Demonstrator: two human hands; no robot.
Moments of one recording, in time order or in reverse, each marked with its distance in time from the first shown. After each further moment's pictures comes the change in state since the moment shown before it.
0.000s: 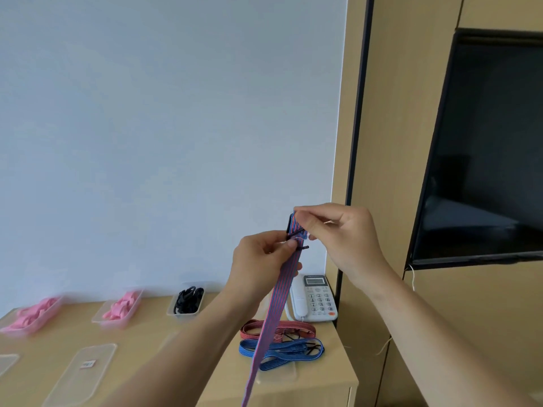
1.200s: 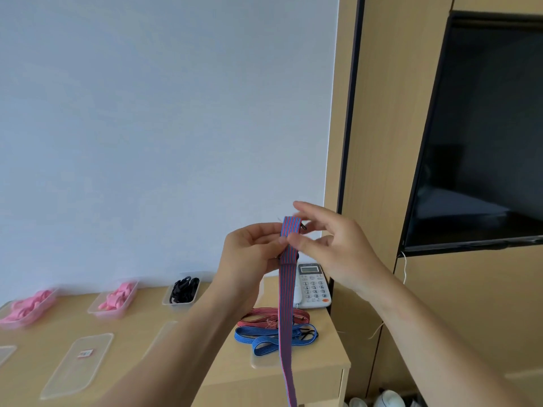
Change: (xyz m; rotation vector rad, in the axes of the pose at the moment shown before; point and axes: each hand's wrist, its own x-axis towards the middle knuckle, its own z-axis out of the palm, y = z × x) left_hand -0.012 -0.003 0.001 -0.265 -0.045 -0.064; right_hand -0.031 0.018 -0.015 -0.167 -0.166 0.112
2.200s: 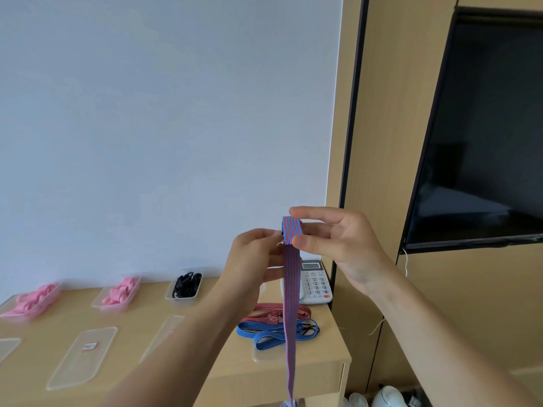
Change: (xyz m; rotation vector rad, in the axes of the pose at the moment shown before) left_hand -0.003 -0.005 -0.001 0.111 0.071 -0.164; right_hand -0.004 -0.005 -0.002 0.498 -0.107 0.055
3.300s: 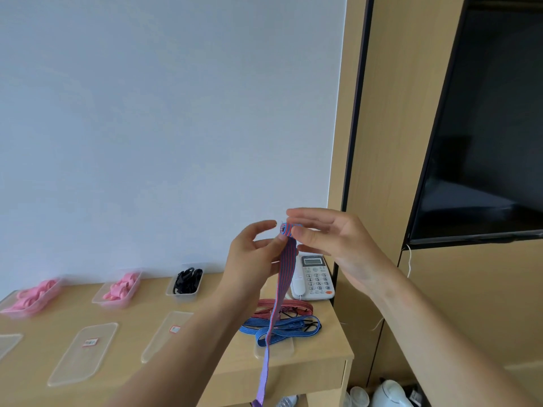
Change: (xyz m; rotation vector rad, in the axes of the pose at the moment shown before) left_hand 0.009 -0.015 -0.004 -0.075 0.029 0.065; right_hand 0.011 0.017 -0.001 -0.073 0.009 0.123
